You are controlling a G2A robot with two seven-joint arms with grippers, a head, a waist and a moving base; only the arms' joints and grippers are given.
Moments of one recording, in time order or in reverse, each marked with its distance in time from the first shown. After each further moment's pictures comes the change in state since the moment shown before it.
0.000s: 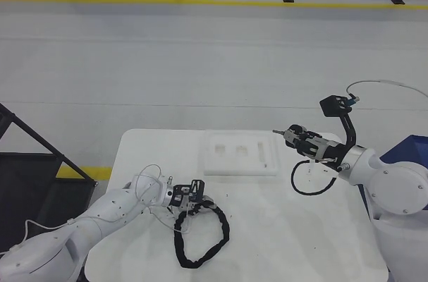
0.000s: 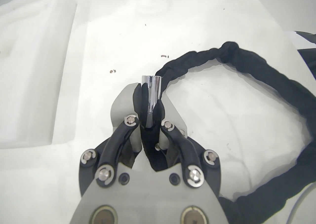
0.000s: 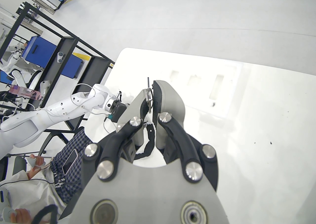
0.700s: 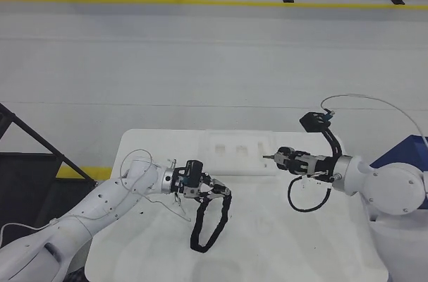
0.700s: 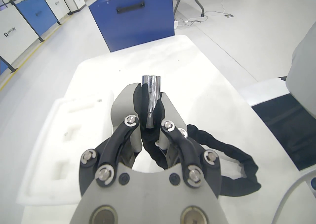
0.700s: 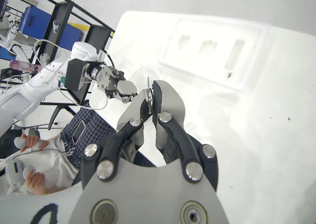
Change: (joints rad) left arm 0.027 0.092 -0.199 -0.333 -0.078 -0.080 0.088; right arm 0.015 0.015 -0.044 -0.022 0.049 0.078 0.255
